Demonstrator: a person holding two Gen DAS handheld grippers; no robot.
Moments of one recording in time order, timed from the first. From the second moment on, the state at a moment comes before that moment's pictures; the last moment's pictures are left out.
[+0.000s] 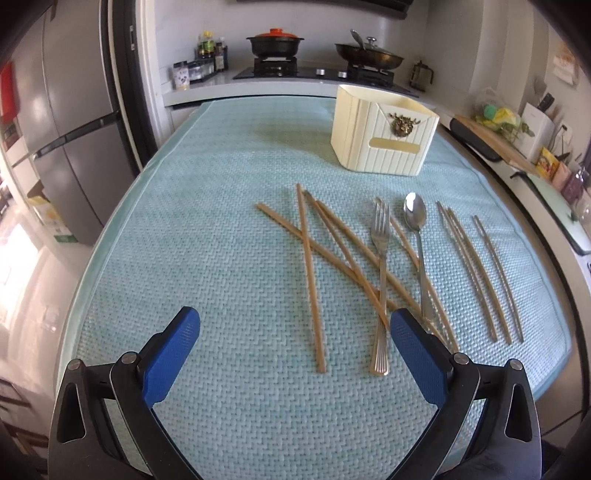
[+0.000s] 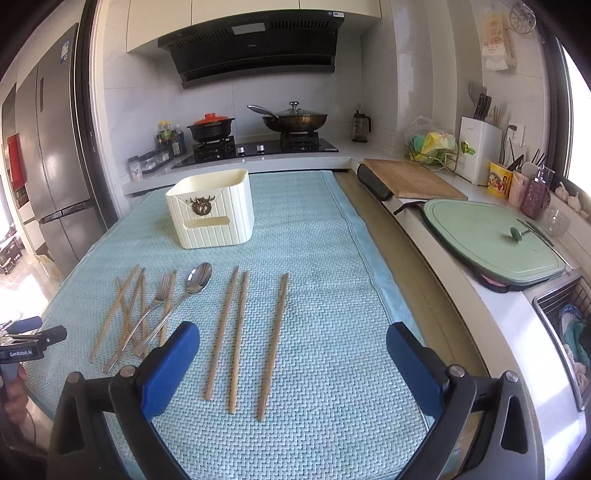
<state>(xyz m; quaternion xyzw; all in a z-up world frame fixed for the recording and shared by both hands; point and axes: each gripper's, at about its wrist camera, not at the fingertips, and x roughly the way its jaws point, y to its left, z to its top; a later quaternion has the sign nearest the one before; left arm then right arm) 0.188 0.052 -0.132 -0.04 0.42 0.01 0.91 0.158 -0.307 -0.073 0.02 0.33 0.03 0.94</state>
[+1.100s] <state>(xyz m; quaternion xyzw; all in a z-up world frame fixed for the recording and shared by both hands) 0.363 0.047 -0.198 0.03 0.50 -0.03 0.86 0.317 -0.292 -0.171 0.02 0.50 0.11 0.86</state>
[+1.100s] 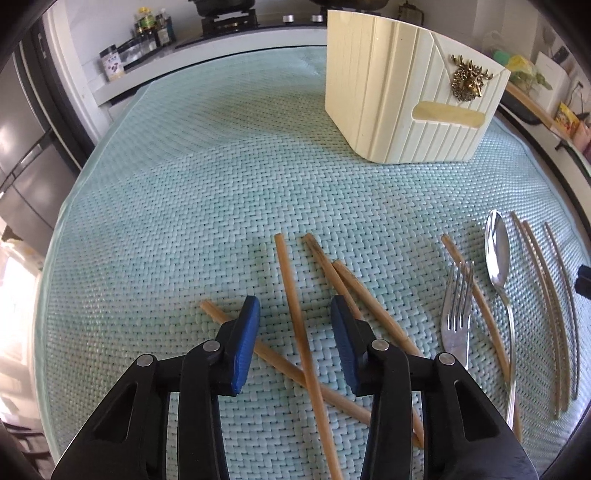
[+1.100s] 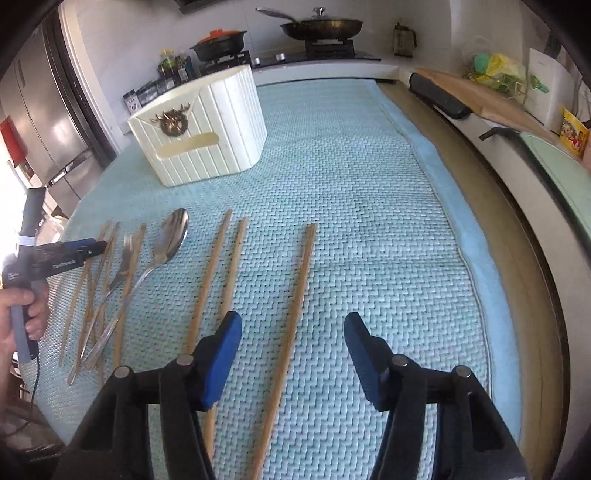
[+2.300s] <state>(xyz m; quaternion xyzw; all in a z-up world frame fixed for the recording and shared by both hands) 0.330 0.071 -0.113 -0.04 0.41 -0.07 0.91 0.368 -0.265 -0.116 0.04 0.41 0.16 0.90</state>
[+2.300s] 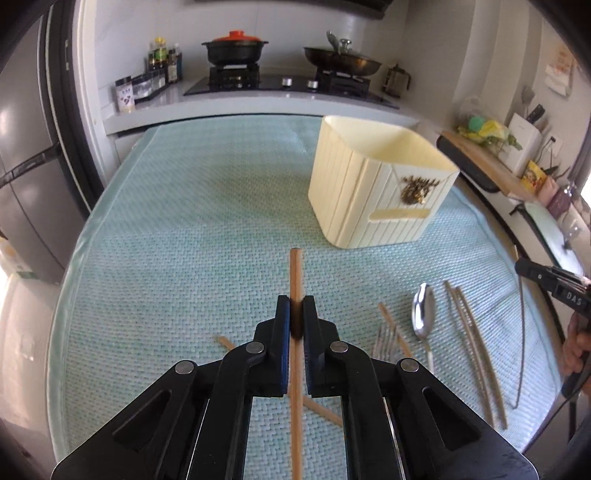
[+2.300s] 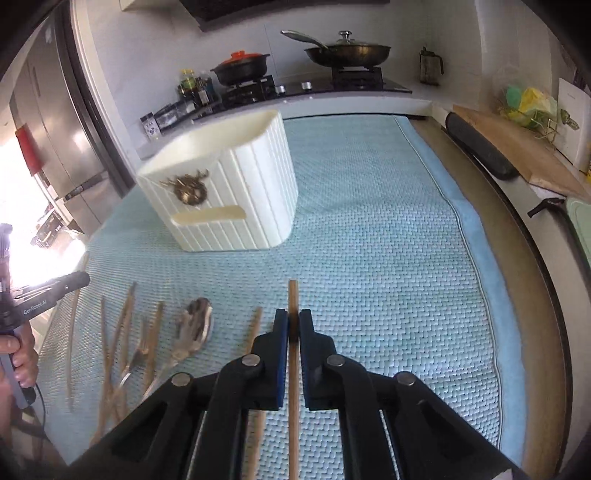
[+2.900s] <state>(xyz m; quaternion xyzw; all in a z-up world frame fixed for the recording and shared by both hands) 0.238 0.074 -0.024 -0.06 0.31 -0.12 0.94 0.237 -0.259 -0.004 0.03 0.26 0.21 0.94</state>
